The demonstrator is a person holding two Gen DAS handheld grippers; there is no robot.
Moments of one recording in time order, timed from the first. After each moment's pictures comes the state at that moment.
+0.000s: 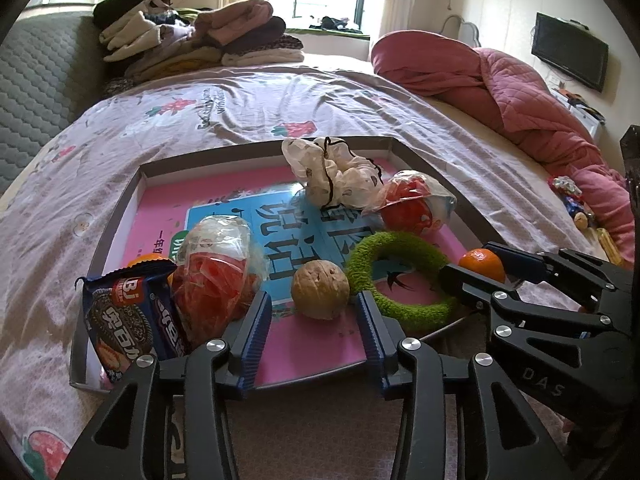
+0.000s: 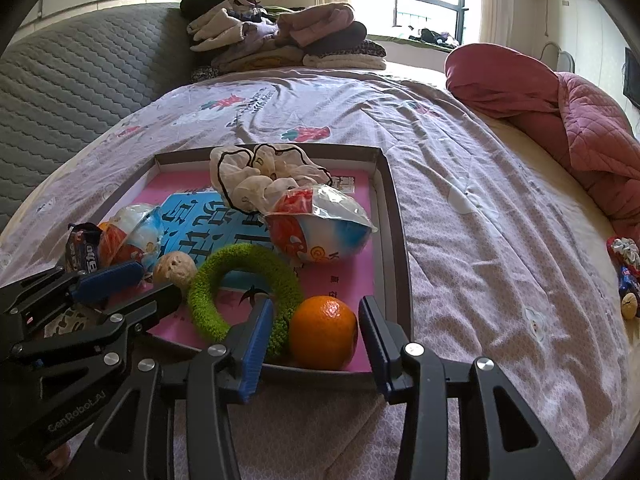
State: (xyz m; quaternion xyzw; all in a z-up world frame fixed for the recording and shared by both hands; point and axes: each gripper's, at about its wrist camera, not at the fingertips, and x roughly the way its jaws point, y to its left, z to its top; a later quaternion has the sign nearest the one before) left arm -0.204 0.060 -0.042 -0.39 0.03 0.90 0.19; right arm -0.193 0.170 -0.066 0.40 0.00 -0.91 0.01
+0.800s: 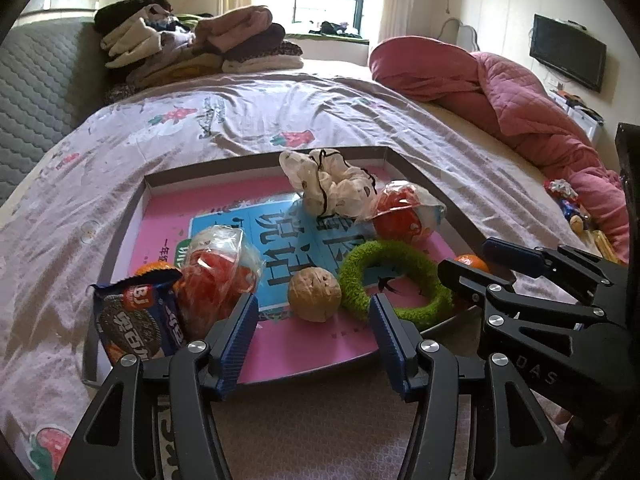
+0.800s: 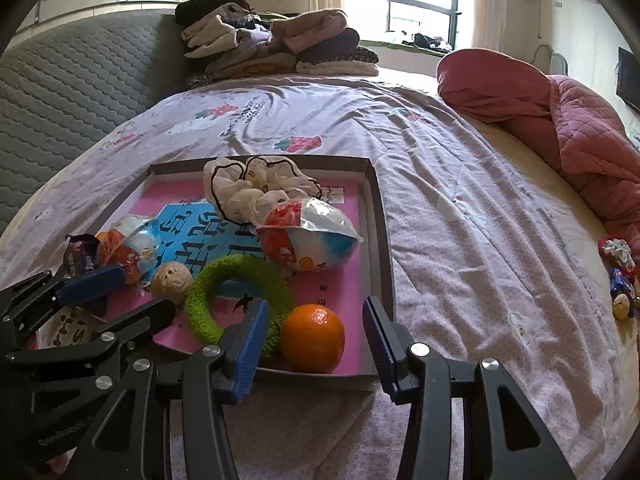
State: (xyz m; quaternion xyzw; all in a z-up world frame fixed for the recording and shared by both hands) left arm -0.197 0.061 -0.033 -0.38 0.03 0.91 0.18; right arm -0.190 0.175 -0.056 0.39 0.00 -0.92 0.00
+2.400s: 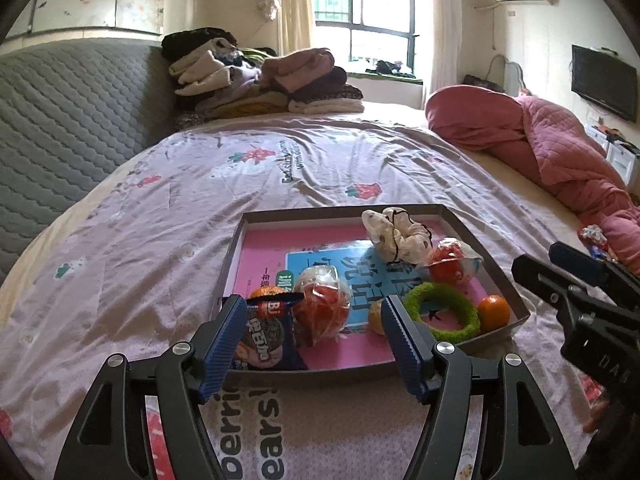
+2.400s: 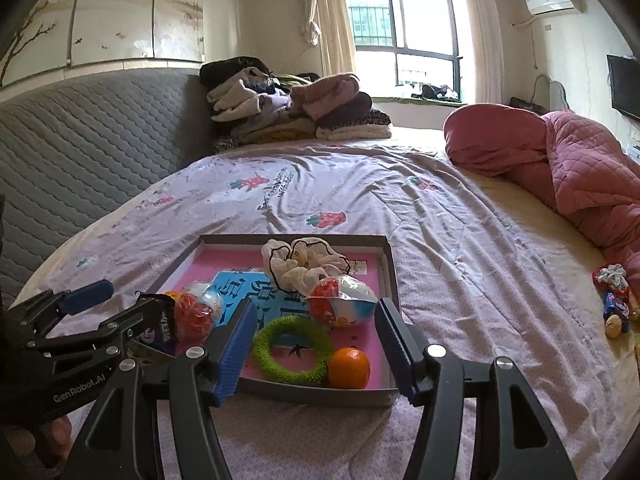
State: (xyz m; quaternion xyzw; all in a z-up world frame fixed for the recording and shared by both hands) left arm -0.155 0.015 0.020 -0.32 0.02 0.94 0.08; right arm -0.147 0.168 0.004 0.28 -0.03 -0.96 0.04
